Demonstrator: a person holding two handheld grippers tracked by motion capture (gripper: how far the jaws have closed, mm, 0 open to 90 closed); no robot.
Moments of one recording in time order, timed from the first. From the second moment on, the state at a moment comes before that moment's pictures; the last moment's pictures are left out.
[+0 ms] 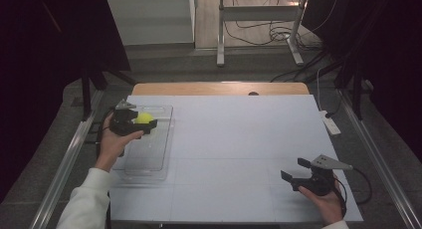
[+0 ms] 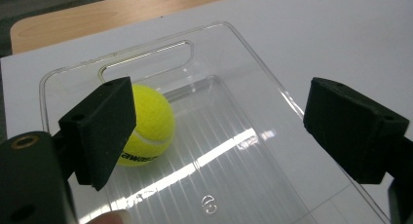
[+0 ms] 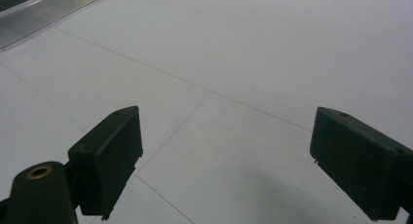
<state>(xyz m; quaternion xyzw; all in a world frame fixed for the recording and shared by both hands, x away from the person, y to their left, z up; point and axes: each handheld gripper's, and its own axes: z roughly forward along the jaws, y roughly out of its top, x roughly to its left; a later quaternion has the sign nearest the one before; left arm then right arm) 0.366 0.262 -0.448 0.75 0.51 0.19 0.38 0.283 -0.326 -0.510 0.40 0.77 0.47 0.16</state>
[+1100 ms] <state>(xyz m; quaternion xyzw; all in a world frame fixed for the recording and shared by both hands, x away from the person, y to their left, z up) 0.298 0.242 -0.448 0.75 0.46 0.18 0.44 0.284 -0.323 -0.509 0.40 0.77 0.47 0.17</state>
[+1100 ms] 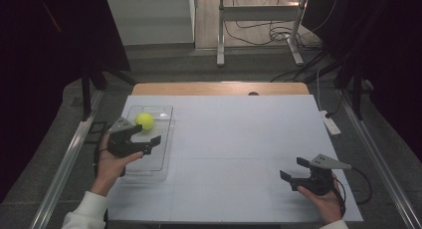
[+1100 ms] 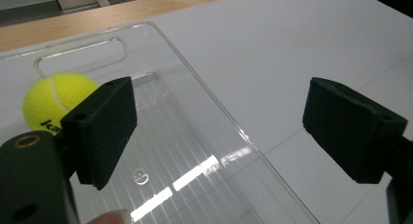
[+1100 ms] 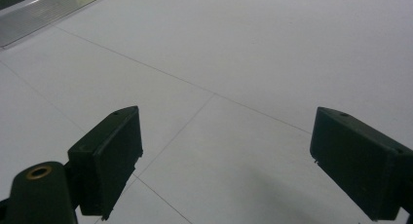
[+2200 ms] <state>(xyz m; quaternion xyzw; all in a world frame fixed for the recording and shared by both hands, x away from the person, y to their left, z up) 0.232 0.218 -0.488 0.77 0.41 0.18 0.46 0.283 -0.323 -0.506 0.39 0.77 0.48 0.16</state>
